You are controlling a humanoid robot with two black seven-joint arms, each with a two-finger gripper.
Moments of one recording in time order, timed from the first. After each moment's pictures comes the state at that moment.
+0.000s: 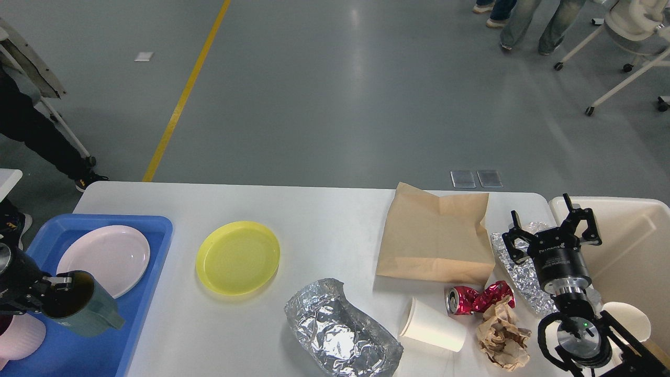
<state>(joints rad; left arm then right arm) -1.48 0.85 1.08 -1.11 0.46 -0.60 0.03 0.15 -0.23 1.25 0.92 -0.20 0.34 0.41</state>
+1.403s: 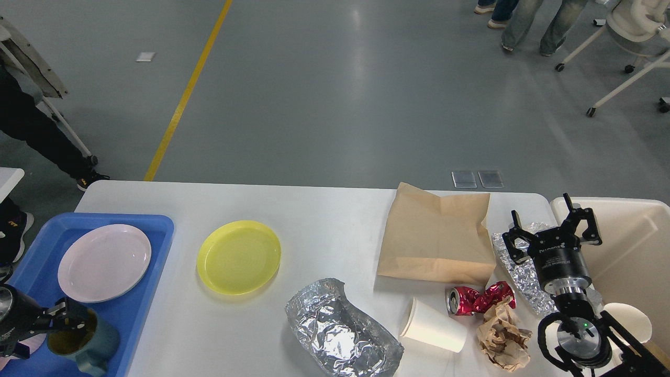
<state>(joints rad) -1.26 0.83 1.01 -1.00 0.35 -0.54 0.00 0.15 -0.23 1.25 0.92 -0.20 0.34 0.41</state>
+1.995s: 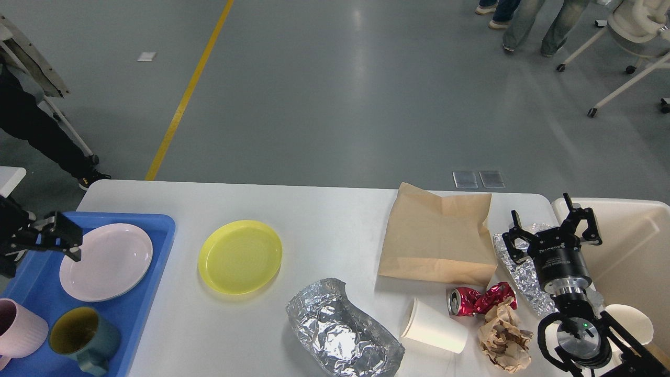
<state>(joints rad) -2.14 0.64 1.59 -1.40 0.17 -0.67 -0.05 0.15 -0.23 1.25 0.92 -0.20 0.34 0.41</state>
